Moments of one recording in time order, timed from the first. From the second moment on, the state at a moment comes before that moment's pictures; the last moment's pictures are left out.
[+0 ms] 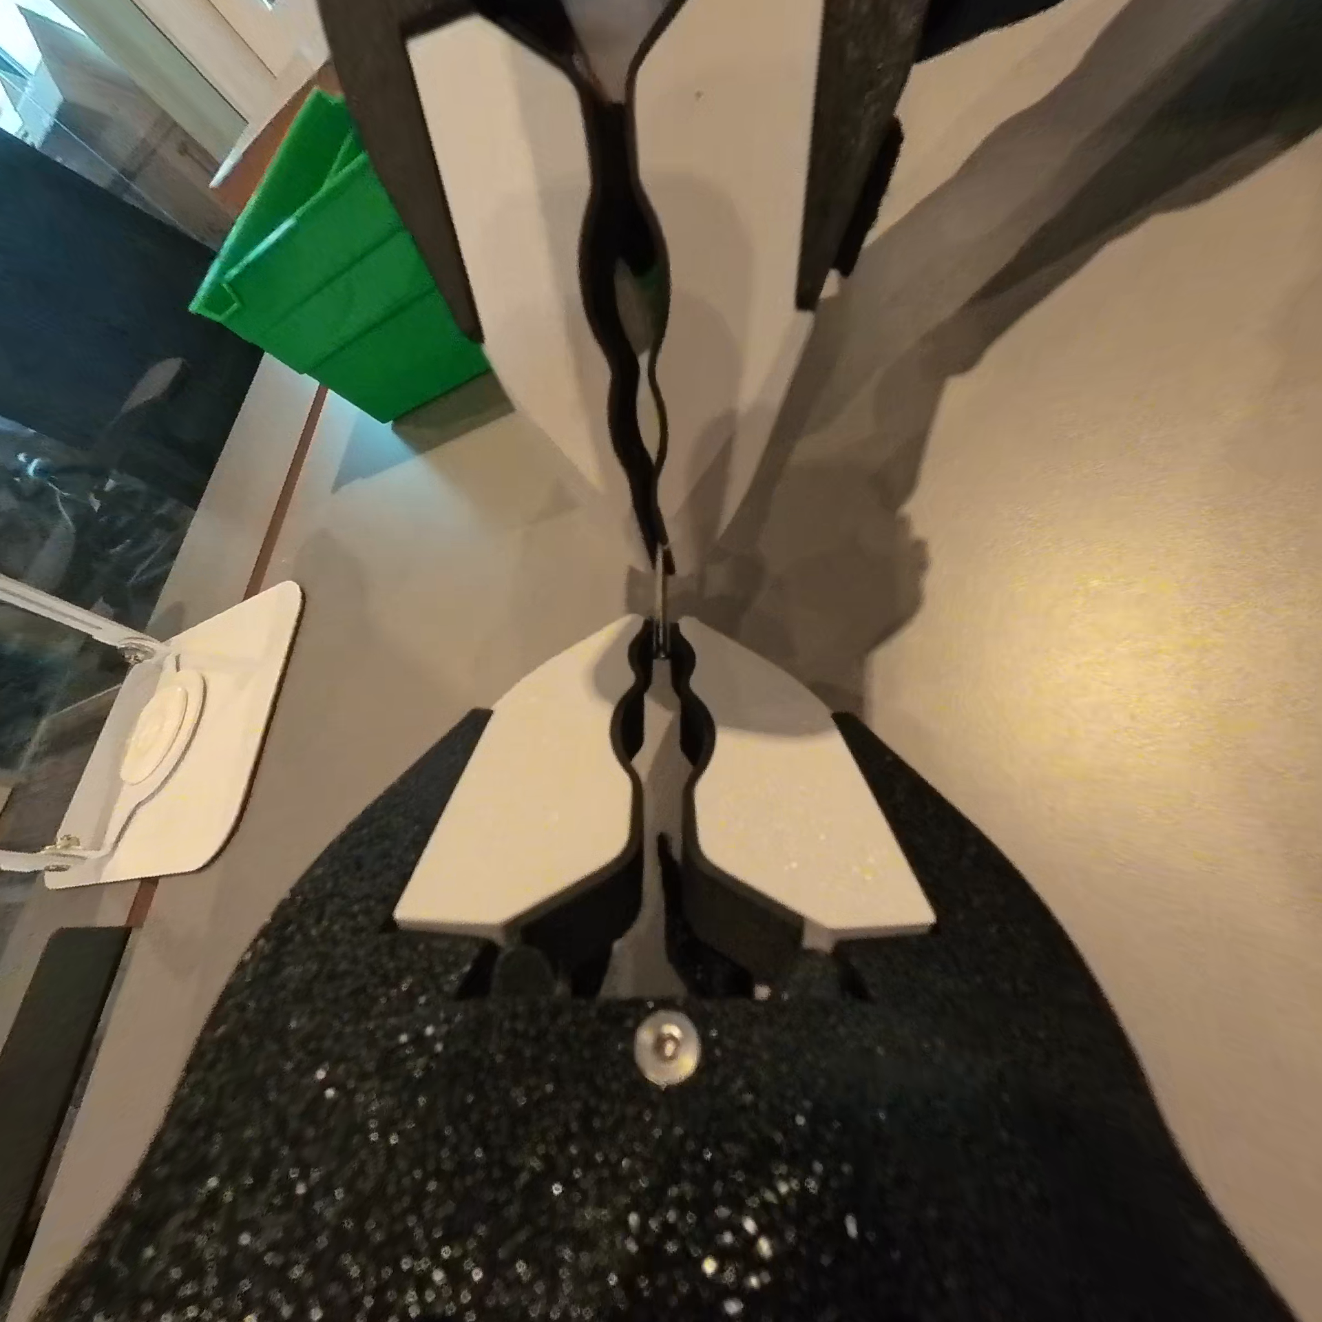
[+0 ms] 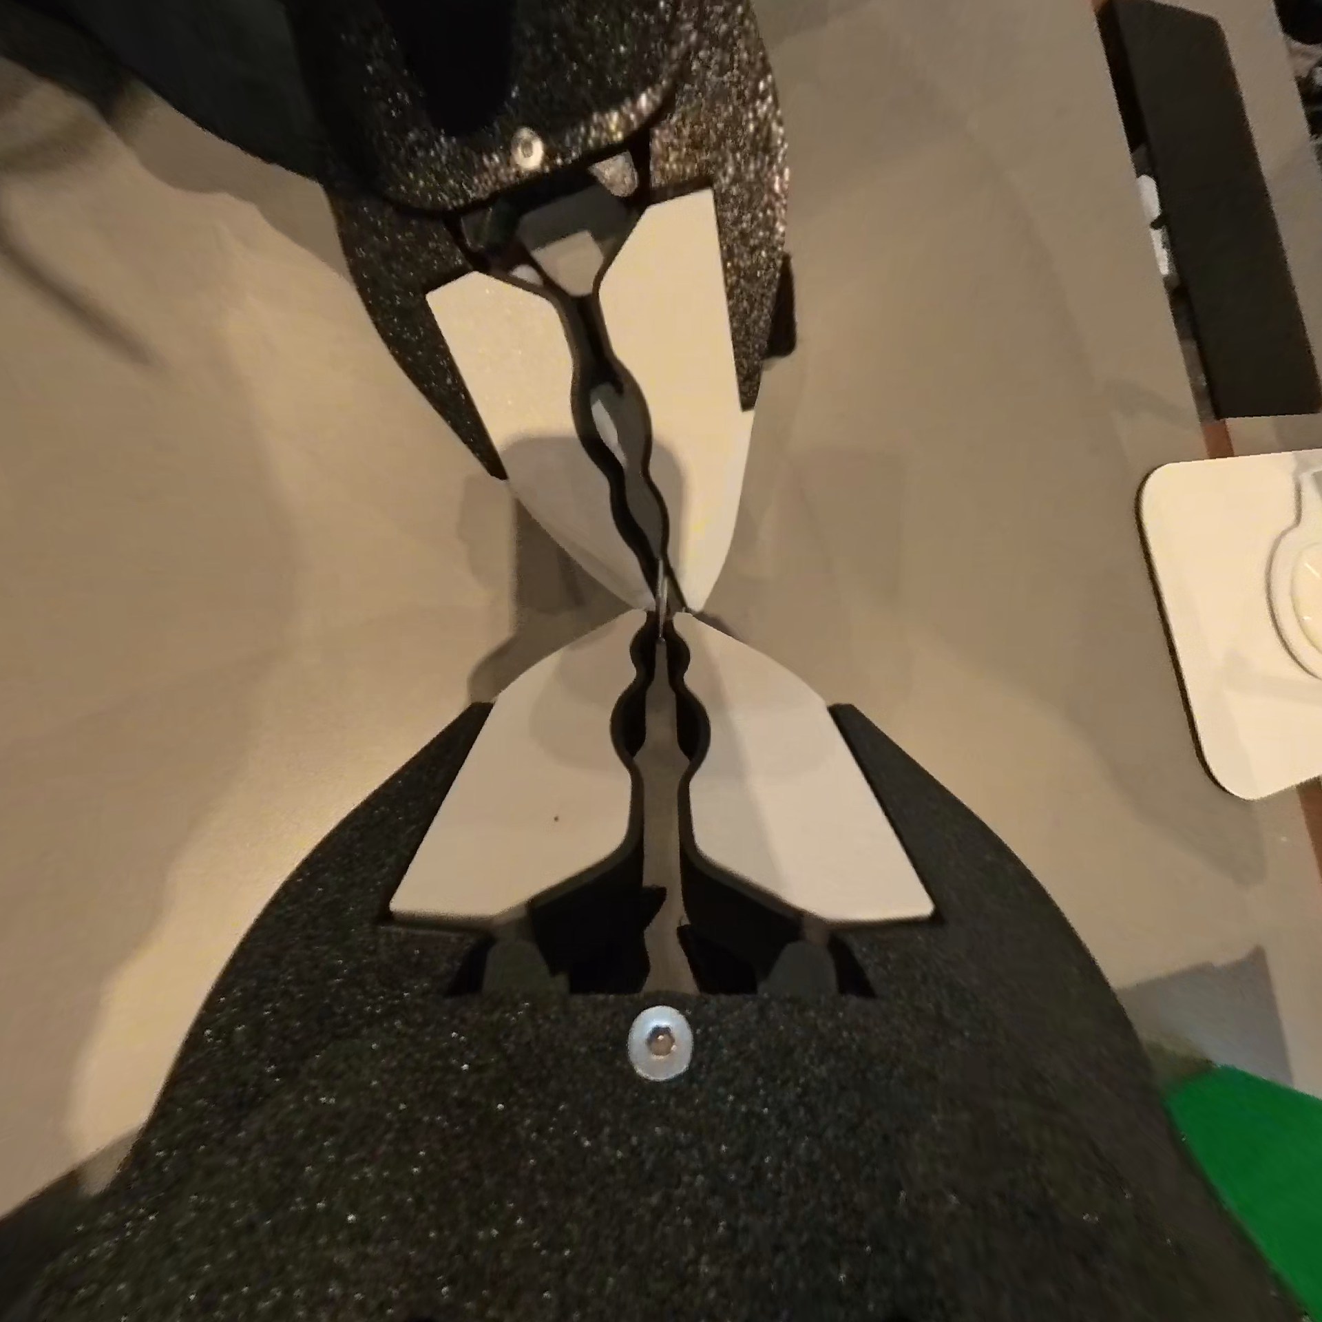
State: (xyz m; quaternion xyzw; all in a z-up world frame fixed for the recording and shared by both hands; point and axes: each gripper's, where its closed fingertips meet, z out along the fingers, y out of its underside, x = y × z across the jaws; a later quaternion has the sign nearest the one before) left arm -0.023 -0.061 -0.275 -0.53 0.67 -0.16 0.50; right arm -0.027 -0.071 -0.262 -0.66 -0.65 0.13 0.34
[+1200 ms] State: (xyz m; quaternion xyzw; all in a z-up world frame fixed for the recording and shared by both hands) left arm -0.051 -0.020 -0.228 -0.61 0.44 -0.37 0.55; right arm 0.262 0.101 -0.271 -0.93 -0.36 -0.07 0.07
